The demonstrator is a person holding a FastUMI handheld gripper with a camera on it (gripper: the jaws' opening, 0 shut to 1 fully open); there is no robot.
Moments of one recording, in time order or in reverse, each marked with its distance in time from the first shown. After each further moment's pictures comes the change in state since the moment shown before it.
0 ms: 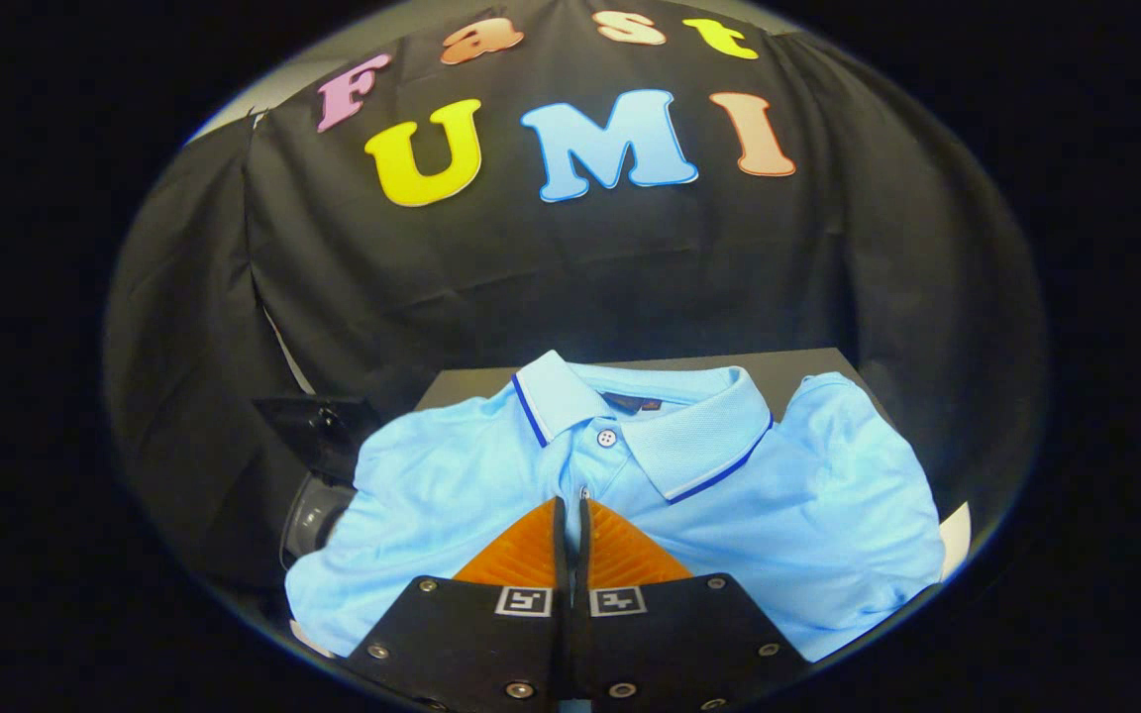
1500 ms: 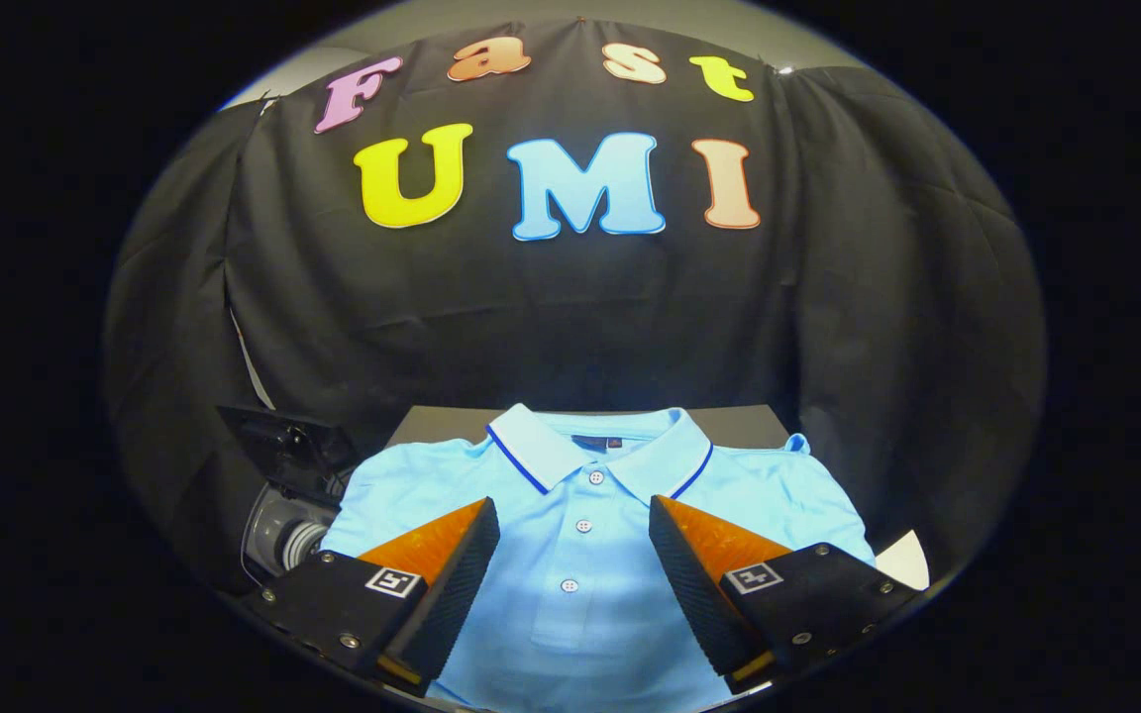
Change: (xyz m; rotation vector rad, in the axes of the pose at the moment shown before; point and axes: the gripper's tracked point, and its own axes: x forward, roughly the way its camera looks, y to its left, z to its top) arm -0.021 -0.012 0.029 -0.140 -0.060 -0.192
